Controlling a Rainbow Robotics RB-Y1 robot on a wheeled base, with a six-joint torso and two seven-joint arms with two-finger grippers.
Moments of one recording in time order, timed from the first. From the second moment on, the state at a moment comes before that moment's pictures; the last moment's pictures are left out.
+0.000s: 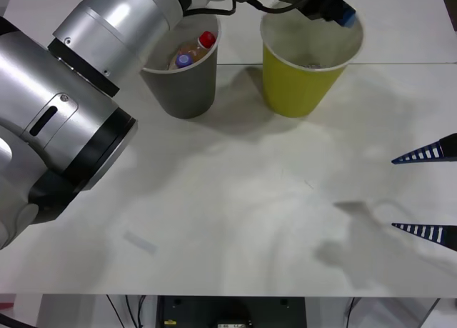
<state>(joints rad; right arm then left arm) 0.26 -1.13 -0.26 -2.01 1.31 -1.13 -0.09 -1.48 0.17 -0.43 -0.89 -2.20 -1.05 1.23</state>
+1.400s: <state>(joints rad) 0.26 -1.13 -0.26 -2.01 1.31 -1.13 -0.09 -0.76 0.91 -0.26 -1.83 -1.69 -1.17 0.90</state>
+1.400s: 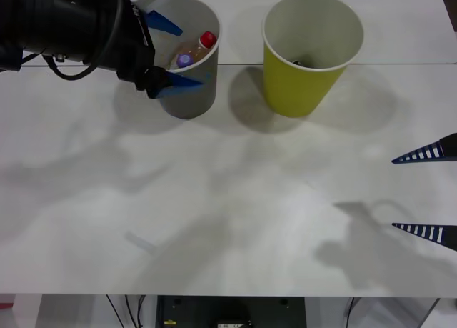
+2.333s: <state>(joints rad) 0.26 -1.13 -0.26 -2.01 1.31 -1.13 -0.09 -0.07 0.99 0.19 -2.12 -1.51 -1.32 0.29</state>
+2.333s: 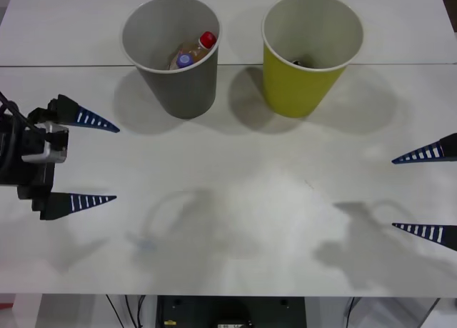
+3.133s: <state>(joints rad) 0.26 -1.13 -0.26 -2.01 1.31 -1.13 -0.09 0.13 0.99 0.25 -2.14 -1.47 -1.34 0.09</state>
